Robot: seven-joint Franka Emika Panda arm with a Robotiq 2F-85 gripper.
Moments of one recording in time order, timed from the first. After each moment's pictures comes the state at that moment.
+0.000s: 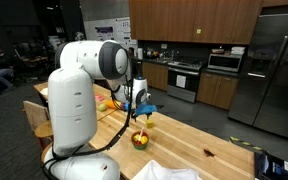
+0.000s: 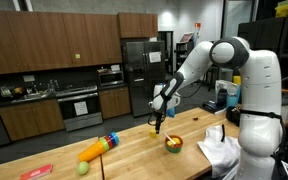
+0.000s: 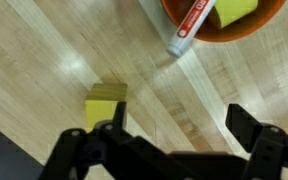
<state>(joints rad) 0.10 0.16 0.08 -2.35 0.06 2.63 -0.66</state>
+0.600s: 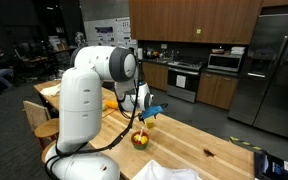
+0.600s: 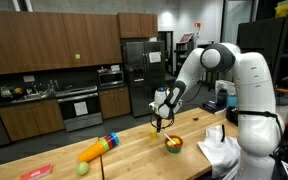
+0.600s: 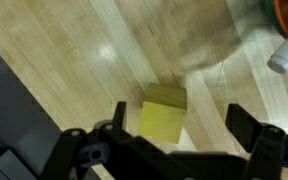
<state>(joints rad) 0.07 0.28 0.03 -2.32 -0.28 2.84 -0.52</state>
